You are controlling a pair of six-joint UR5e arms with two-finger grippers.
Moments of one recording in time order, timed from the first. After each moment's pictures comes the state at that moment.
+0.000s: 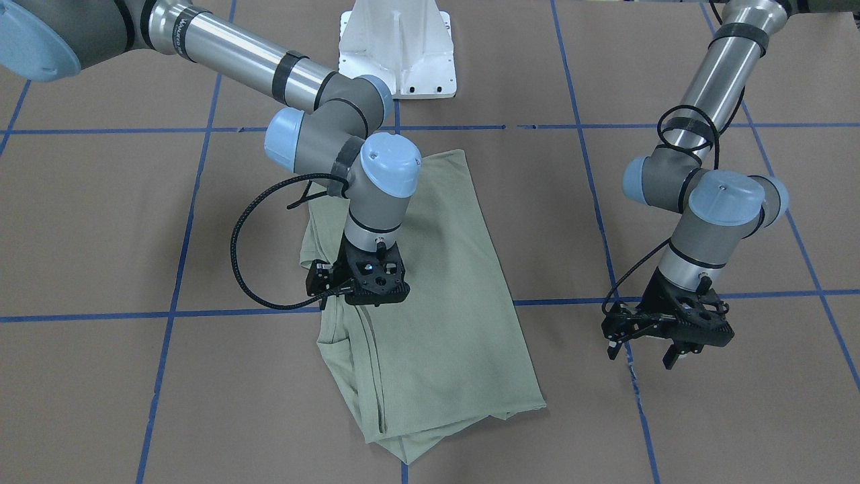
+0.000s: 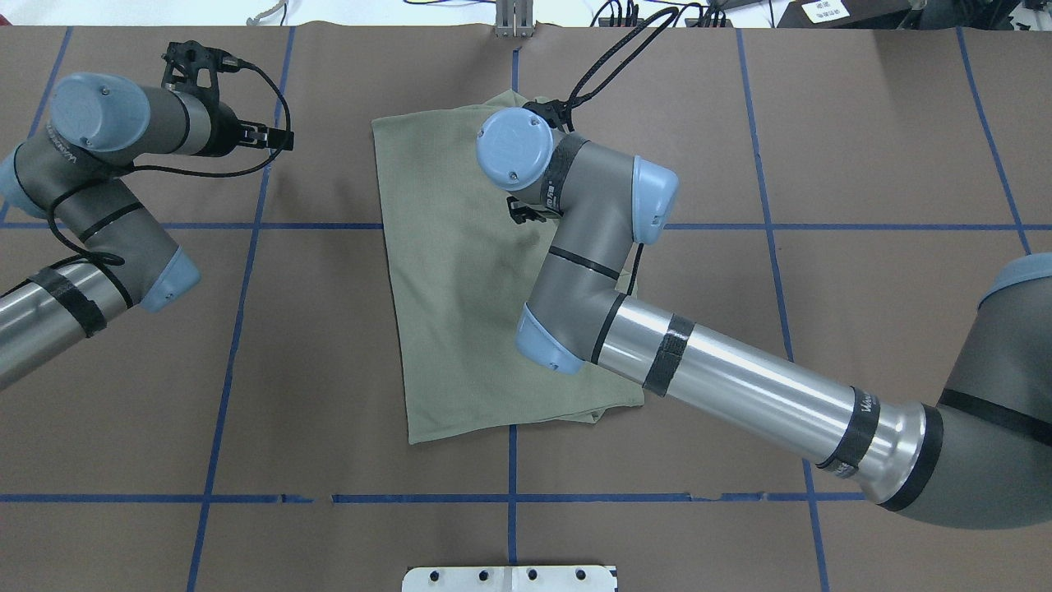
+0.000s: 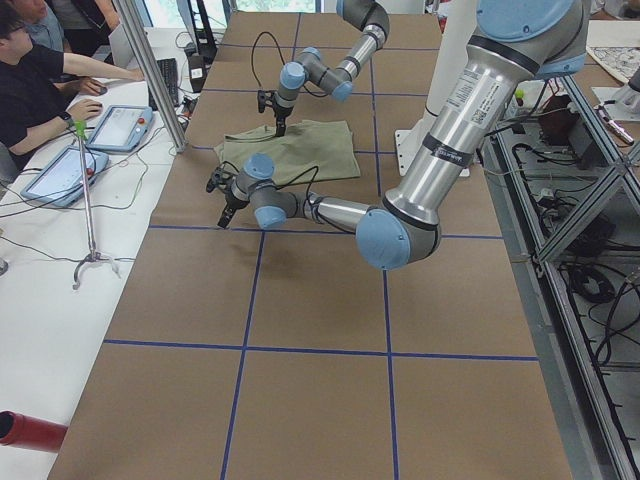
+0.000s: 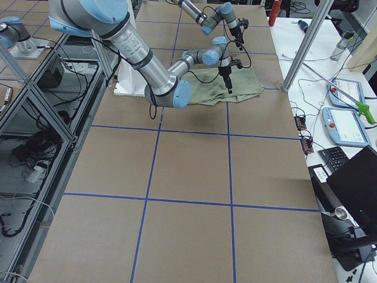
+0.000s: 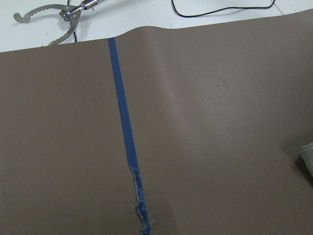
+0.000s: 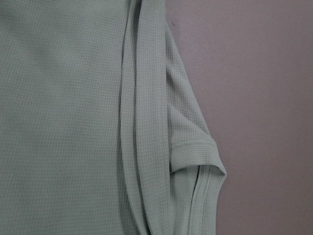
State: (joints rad) left arm -0.91 -2.09 -1.15 -2.51 -1.78 -0.83; right arm 0.59 -0.60 1.16 -1.57 1.56 0.93
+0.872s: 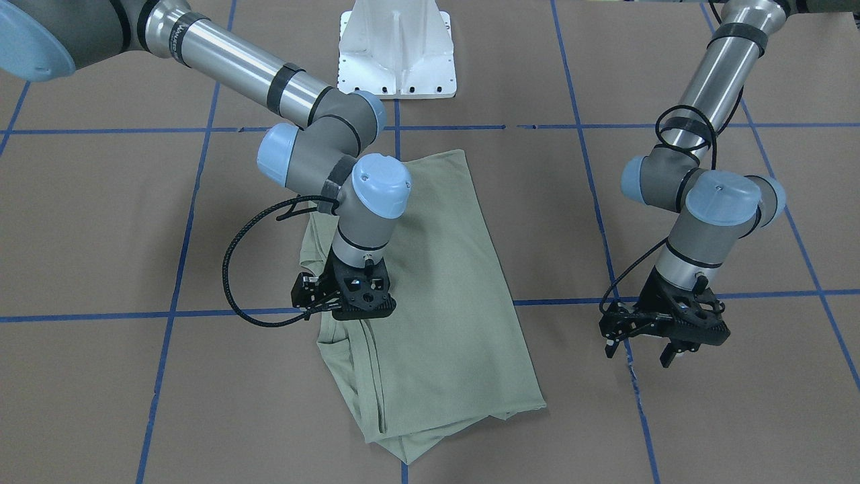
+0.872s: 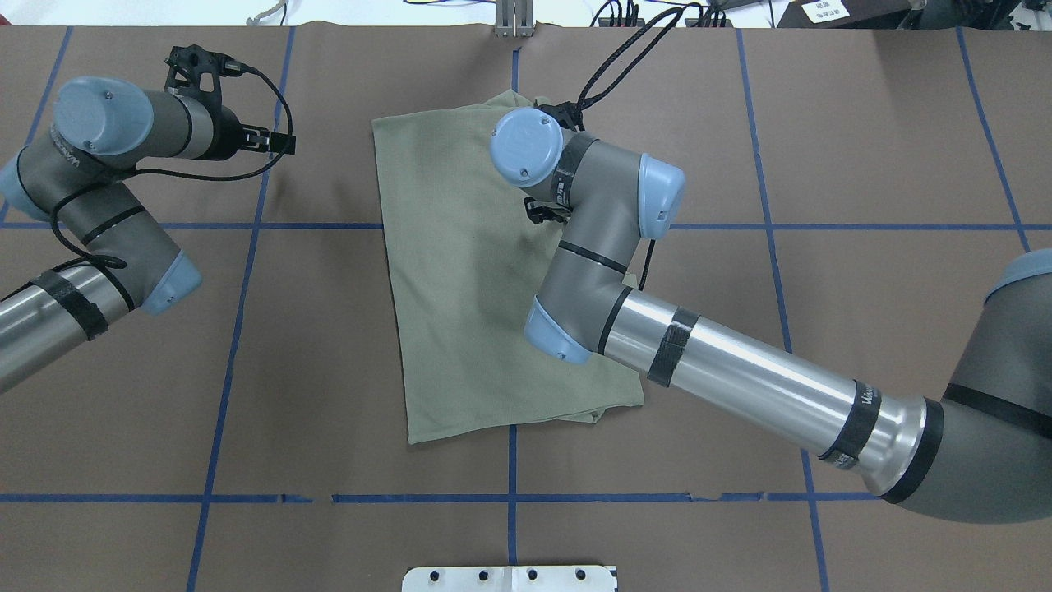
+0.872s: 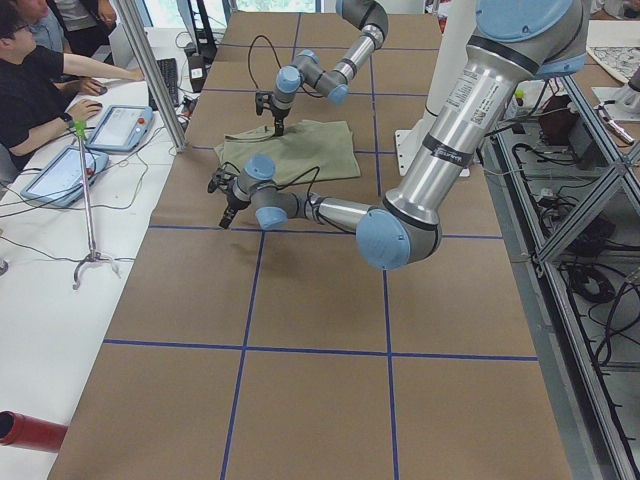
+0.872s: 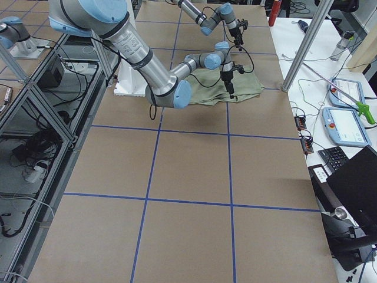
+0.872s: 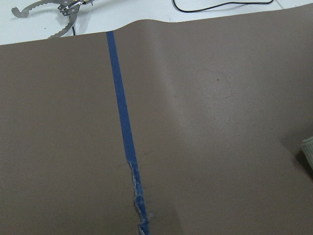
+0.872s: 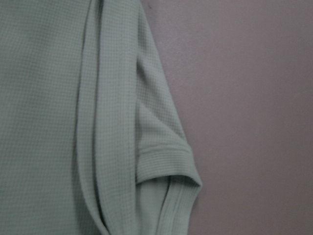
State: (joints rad) left arm -0.90 -2.09 -1.15 -2.51 -1.78 -0.83; right arm 0.61 -0.61 1.11 -1.57 1.56 0.89
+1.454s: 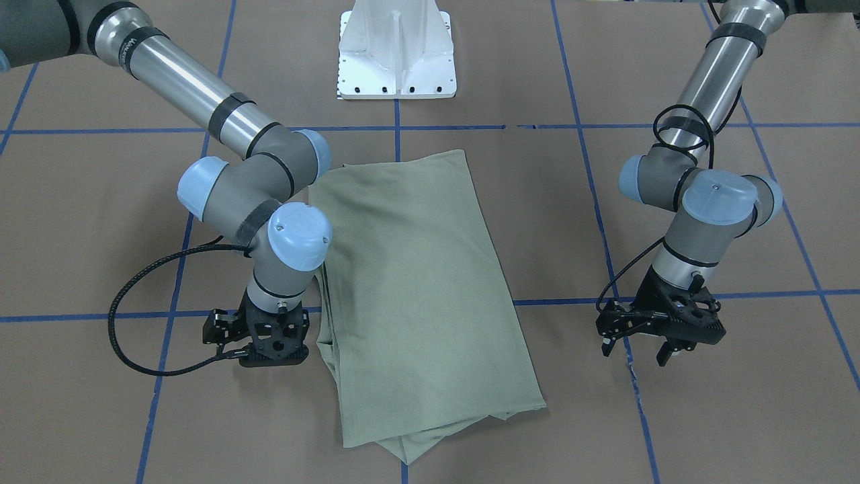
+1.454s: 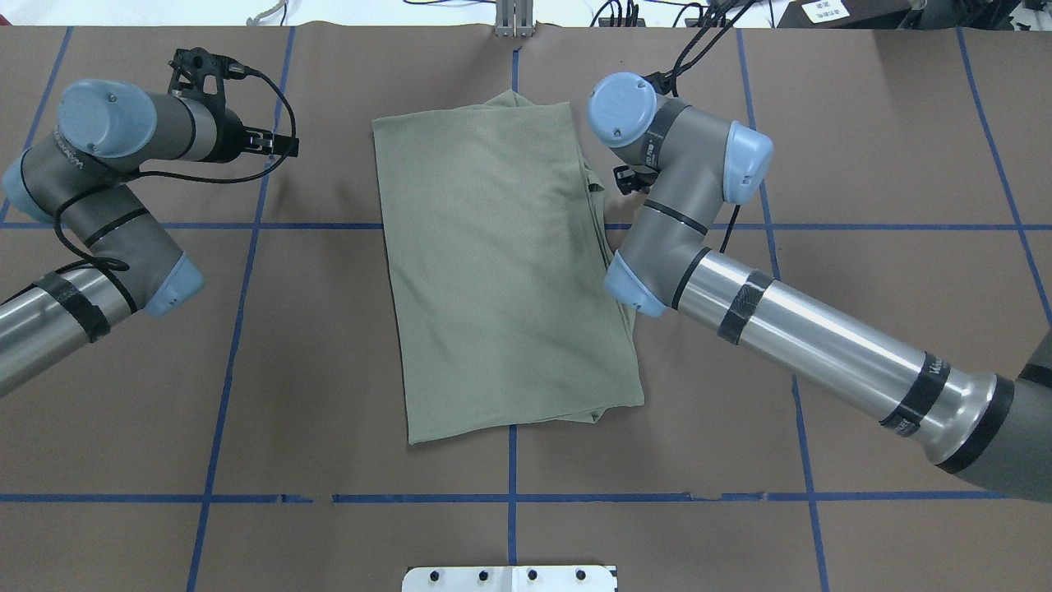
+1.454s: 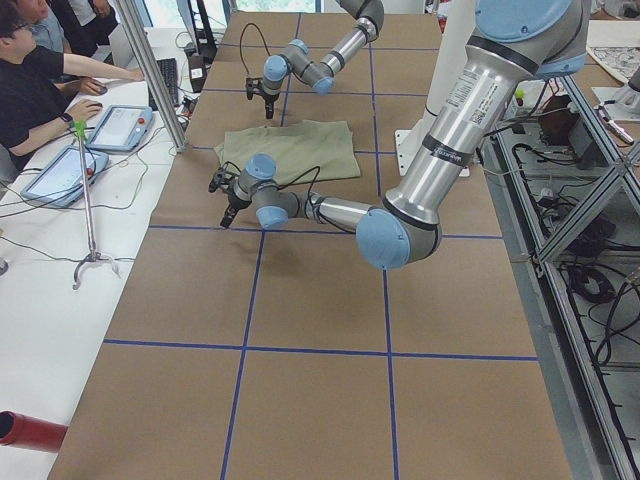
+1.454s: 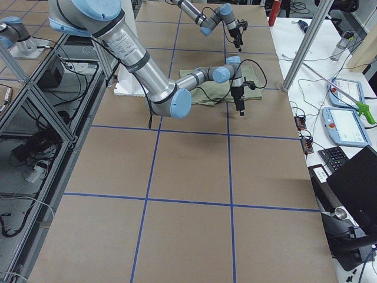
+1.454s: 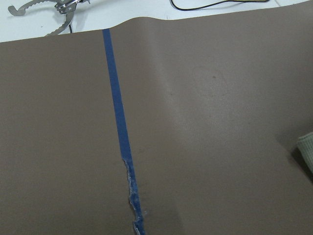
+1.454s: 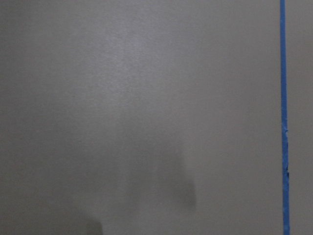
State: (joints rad) left arm -0.89 -2.09 -1.16 -2.51 -1.78 -0.83; right arm 0.72 -0.72 1.12 -1.57 1.56 0.80
